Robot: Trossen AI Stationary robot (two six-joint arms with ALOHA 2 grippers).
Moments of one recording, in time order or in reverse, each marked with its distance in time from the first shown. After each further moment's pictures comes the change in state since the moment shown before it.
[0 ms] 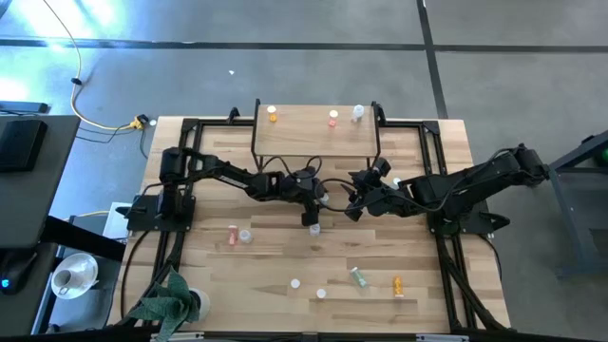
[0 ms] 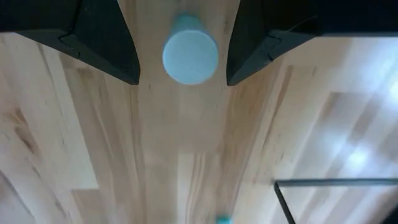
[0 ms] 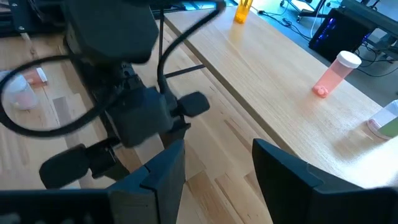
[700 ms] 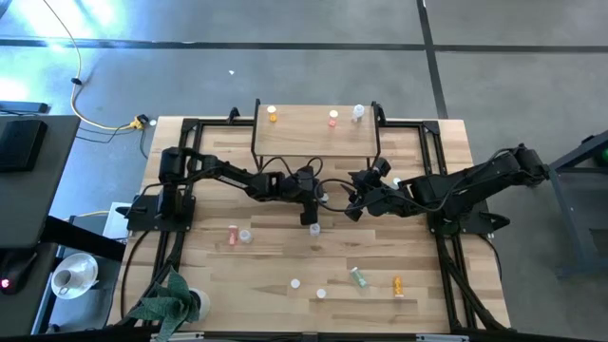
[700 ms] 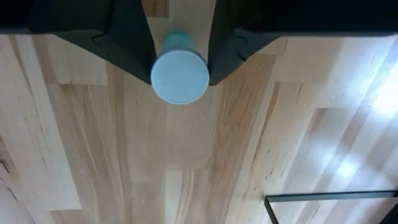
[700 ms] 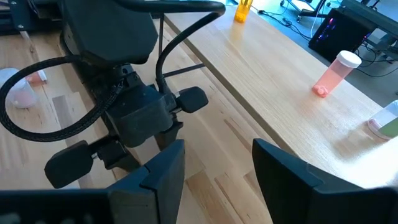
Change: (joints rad) left arm -0.002 -0.007 0.004 -0.056 -0.055 0.016; right arm 0.000 0.000 0.000 -0.003 0.000 -0.002
